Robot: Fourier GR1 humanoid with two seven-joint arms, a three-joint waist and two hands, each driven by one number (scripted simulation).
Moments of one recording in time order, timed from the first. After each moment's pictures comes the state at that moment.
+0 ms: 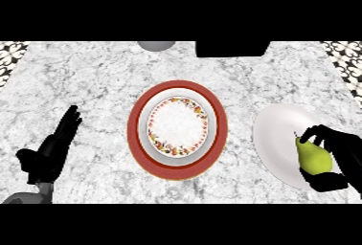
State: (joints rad) left arm -0.04 0.41 -0.13 -1.32 0.25 0.11 -0.17; right arm -0.05 -0.89 0.46 -1.62 0.34 -0.33 0.22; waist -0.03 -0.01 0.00
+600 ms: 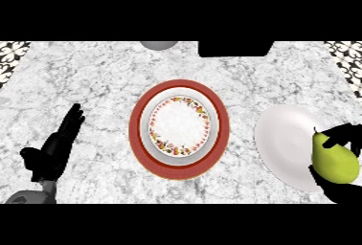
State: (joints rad) left arm -0.05 0.38 -0.12 -1.33 0.22 0.10 -0.16; right arm 0.13 -0.94 0.27 -2.03 0.39 -0.45 0.21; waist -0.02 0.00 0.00
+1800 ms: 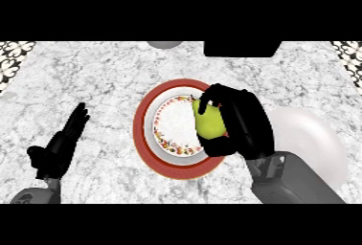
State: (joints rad) left arm -0.06 0.32 -0.07 -1.31 0.15 0.04 -0.16; right arm -0.51 -0.27 0.55 -1.70 0.72 -0.15 0.55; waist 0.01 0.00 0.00
